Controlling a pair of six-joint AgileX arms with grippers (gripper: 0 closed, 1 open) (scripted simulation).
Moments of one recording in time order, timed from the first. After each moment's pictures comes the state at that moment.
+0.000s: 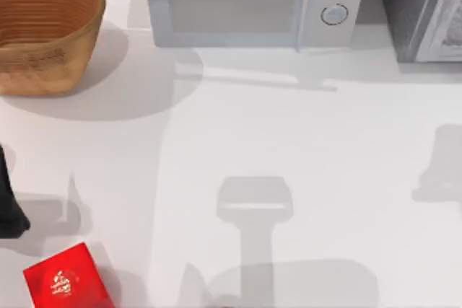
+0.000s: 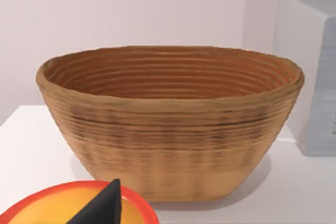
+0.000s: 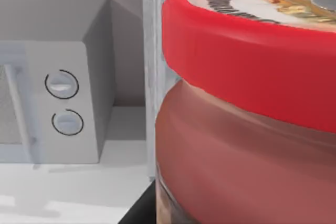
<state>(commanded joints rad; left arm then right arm) 0.00 0.00 0.00 0.00 0.00 0.00 0.06 0.34 0.41 -0.18 0.07 0.01</state>
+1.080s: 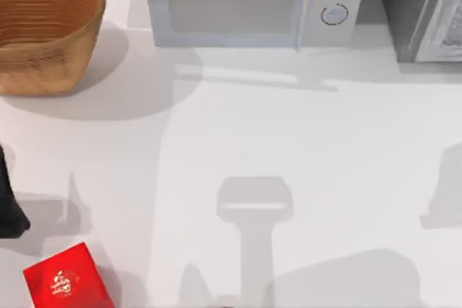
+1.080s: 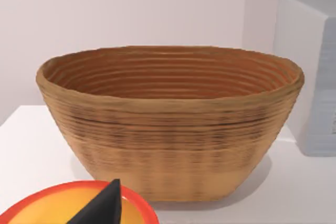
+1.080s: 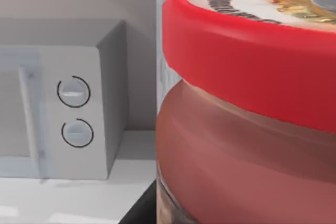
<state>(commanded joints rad) 0.00 0.00 0.00 0.00 0.00 0.00 -0.02 0.11 0.05 0.10 -0.06 0.00</state>
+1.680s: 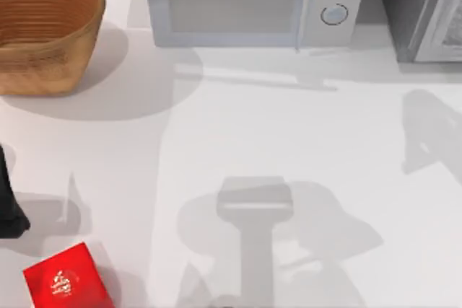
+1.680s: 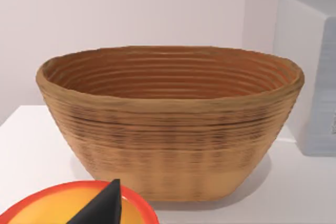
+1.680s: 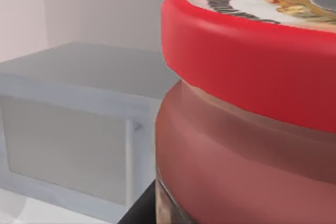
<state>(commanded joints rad) 0.00 0.00 0.00 0.00 0.00 0.00 -0.13 1.00 0.32 0.75 -0.50 0.01</state>
